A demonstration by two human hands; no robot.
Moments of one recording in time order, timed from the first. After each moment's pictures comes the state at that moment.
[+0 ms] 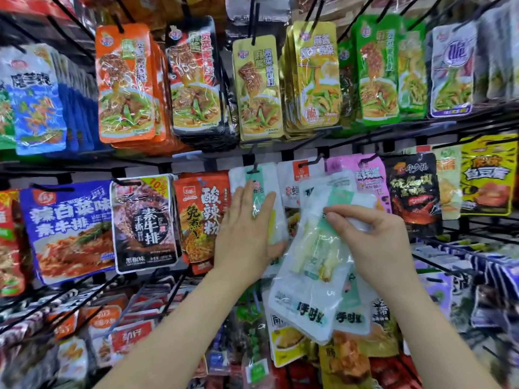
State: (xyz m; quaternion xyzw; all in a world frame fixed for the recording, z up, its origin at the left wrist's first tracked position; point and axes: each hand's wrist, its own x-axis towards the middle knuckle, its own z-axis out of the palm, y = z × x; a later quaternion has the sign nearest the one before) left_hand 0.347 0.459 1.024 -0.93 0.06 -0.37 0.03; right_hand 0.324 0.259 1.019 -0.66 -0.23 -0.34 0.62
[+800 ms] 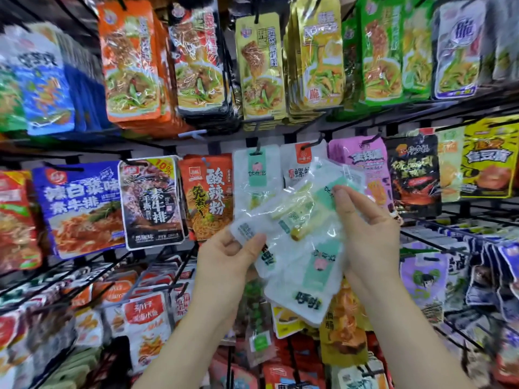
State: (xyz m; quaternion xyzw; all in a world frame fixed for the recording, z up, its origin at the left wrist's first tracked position) left_hand 0.249 0.445 0.995 -0.64 0.07 -0.25 -0.73; right_hand 0.313 0.287 1.002 -0.45 -0.14 -0.26 0.84
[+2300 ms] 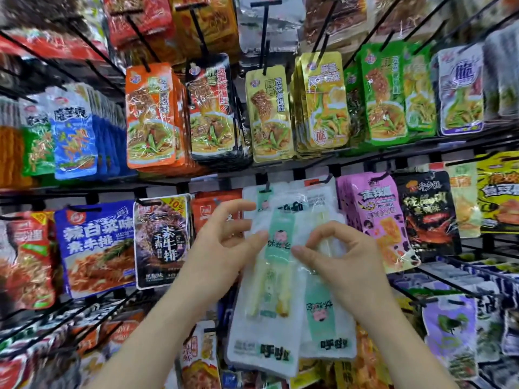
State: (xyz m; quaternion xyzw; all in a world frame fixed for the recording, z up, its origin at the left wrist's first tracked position) left_hand 0.258 0.479 1.061 -0.78 0.13 -0.28 -0.55; right_hand 0.305 0.296 1.025 -0.65 -0.30 -0.26 0.65
